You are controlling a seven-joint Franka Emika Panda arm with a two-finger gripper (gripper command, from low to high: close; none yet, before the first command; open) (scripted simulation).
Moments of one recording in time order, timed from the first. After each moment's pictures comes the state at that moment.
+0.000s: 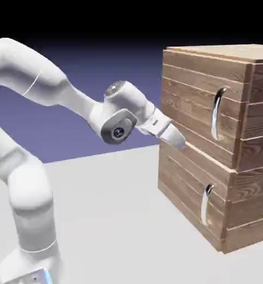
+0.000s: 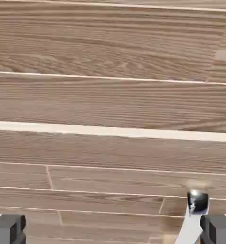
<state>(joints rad) 0.03 -0.58 -0.02 -2.80 -0.05 3.03 0.78</state>
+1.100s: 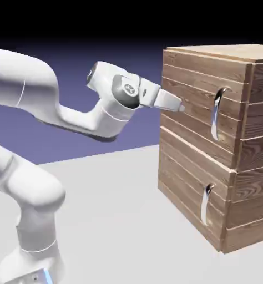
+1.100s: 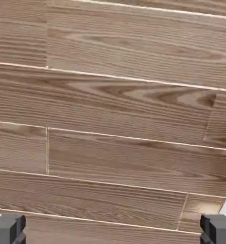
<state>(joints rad) 0.48 -0.80 -0.55 -2.62 -1.49 2.93 1.82</state>
